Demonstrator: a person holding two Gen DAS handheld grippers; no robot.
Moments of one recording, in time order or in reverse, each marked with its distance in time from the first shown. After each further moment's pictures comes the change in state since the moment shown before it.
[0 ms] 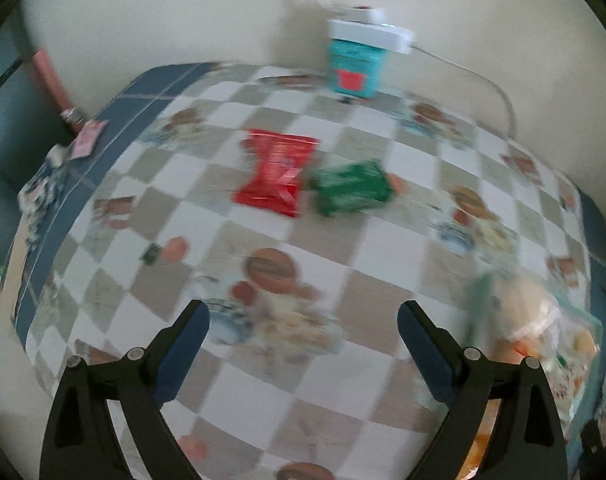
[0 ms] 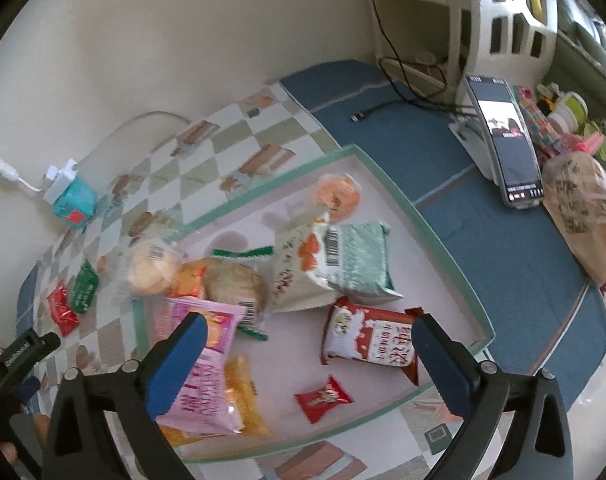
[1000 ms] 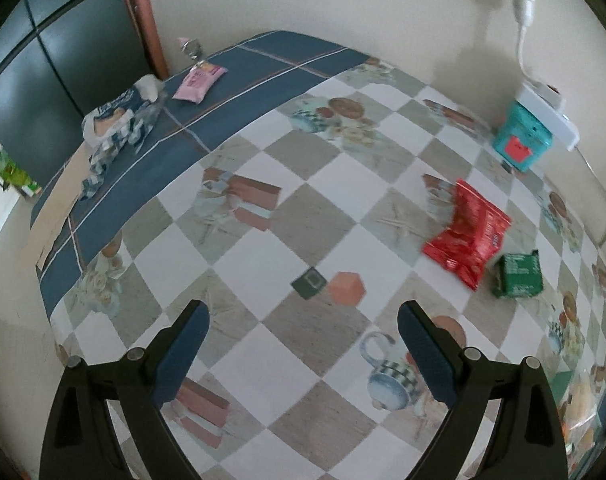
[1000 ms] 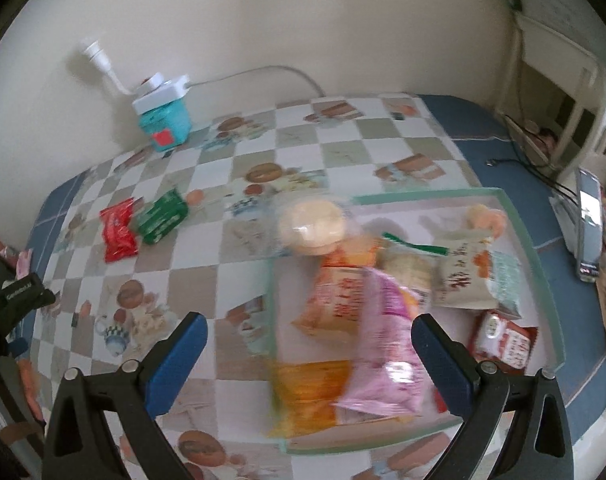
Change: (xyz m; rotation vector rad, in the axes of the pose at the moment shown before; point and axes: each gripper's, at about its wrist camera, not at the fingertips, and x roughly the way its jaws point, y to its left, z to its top) left arm 0.033 0.149 0.026 -0.308 0.028 0.117; right arm -0.001 0.149 -0.045 -0.350 0.008 0.071
